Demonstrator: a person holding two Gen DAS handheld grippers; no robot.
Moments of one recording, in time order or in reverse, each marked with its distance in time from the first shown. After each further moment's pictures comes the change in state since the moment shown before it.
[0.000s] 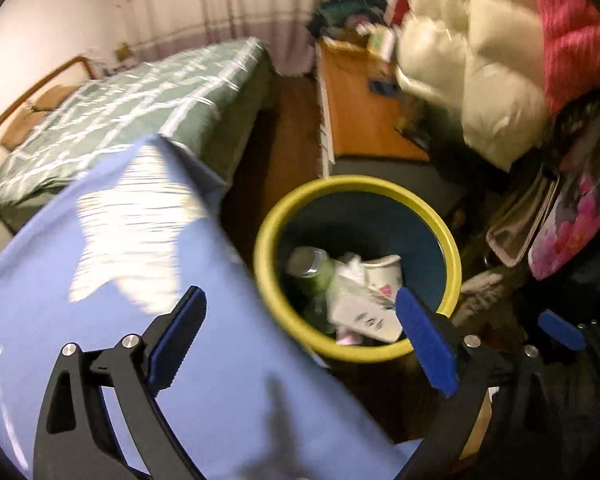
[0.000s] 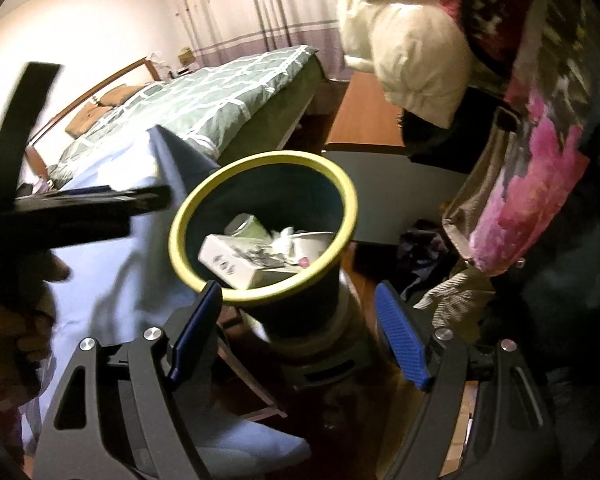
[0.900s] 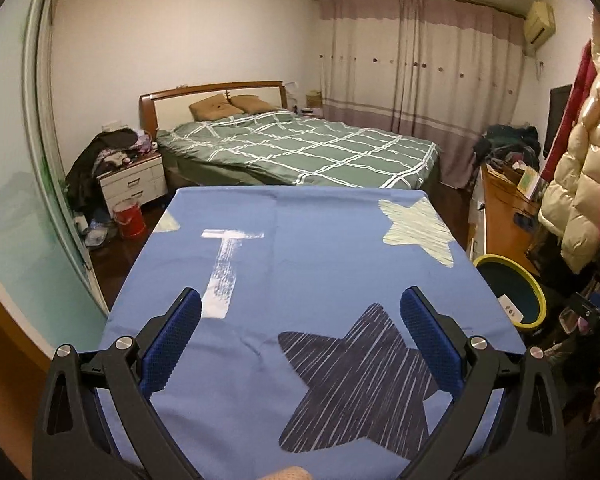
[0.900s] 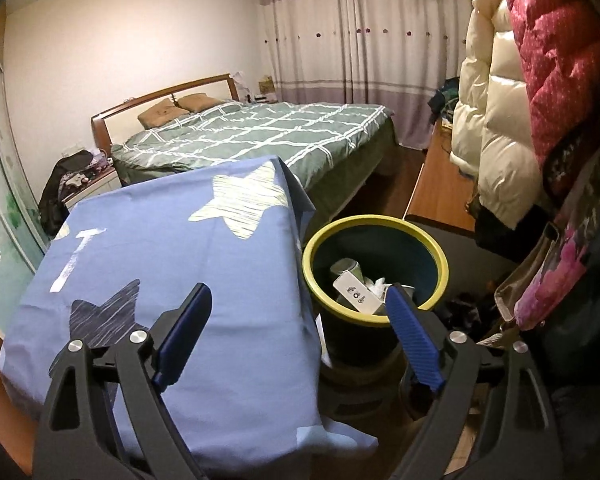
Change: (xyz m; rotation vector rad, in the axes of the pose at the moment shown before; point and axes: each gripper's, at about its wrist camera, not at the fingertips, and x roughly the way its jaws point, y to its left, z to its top) left arm -0.274 0.183 -0.224 -0.454 -0.314 0.427; right arm -0.084 0.117 -0.019 -0.240 -0.187 0.107
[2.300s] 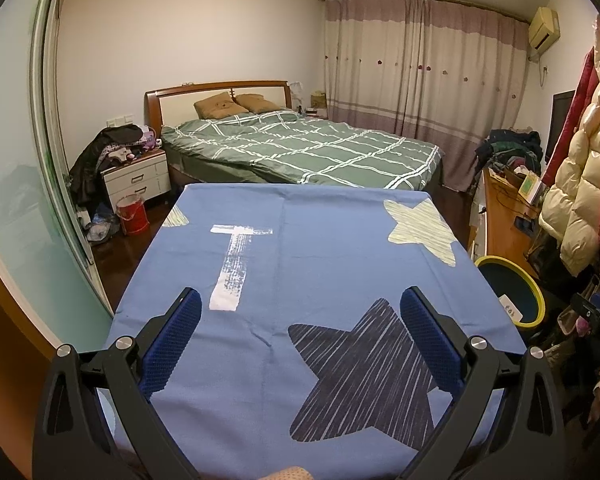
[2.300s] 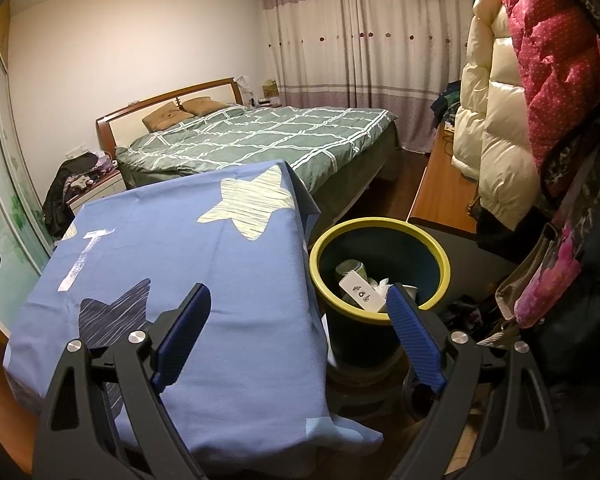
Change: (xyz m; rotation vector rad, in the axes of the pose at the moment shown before) left arm -0.013 0.006 -0.004 -0.013 0.000 0.002; right arm -0.012 0.009 -0.002 0.000 -0.006 0.013
